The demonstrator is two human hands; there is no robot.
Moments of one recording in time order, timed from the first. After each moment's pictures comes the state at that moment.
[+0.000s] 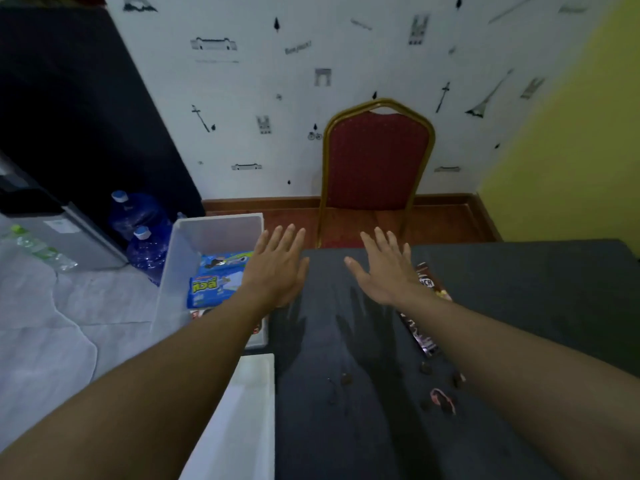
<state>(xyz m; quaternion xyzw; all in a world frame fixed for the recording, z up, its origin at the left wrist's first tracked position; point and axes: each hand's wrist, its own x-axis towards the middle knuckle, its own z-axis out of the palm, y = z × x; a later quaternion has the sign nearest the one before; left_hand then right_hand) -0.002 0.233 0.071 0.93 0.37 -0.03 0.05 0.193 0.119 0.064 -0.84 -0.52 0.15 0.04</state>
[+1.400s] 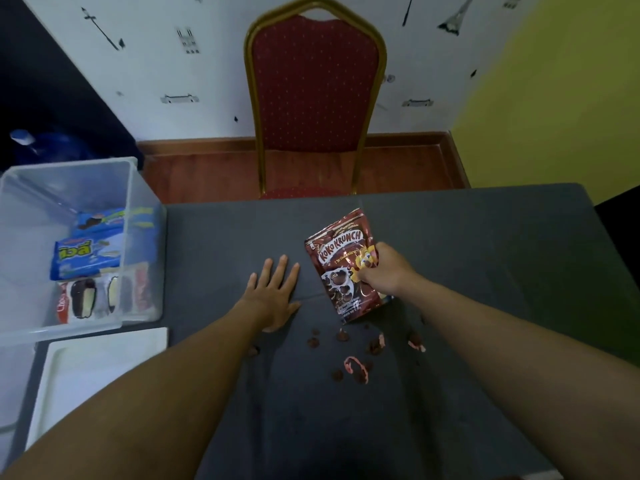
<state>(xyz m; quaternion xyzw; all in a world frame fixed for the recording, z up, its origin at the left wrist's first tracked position) 0.119 0.113 -0.072 0.87 0.31 -0.33 0.21 0.340 0.007 -0.022 -0.85 -0.26 0.42 0.18</state>
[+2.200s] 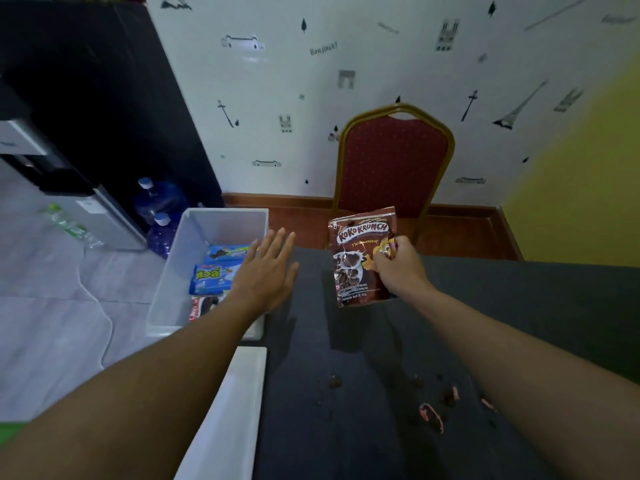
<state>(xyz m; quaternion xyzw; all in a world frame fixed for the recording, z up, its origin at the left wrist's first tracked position) -0.008 0.216 0.053 0.90 0.44 -0.02 0.07 0.223 0.110 0.077 -0.81 -0.30 0.32 0.38</state>
